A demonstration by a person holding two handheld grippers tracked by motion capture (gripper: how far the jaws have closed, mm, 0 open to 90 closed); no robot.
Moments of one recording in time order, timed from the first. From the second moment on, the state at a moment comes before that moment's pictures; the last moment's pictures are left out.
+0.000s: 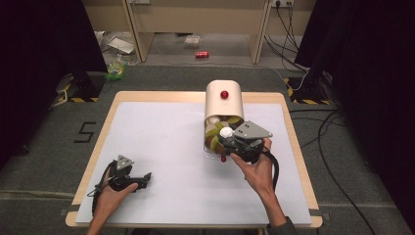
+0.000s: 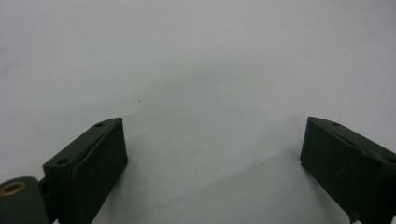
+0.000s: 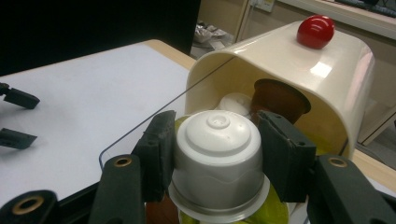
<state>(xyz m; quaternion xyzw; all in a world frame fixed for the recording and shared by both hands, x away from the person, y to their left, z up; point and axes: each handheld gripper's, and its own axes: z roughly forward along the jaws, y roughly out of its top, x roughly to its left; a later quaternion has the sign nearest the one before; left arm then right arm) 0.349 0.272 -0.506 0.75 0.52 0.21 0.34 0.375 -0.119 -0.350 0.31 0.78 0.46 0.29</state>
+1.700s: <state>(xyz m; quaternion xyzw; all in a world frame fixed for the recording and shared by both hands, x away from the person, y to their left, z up) 0.349 0.273 -0.505 0.75 0.52 0.21 0.35 0.377 -0.233 -0.382 0.43 0.73 0.44 0.30</state>
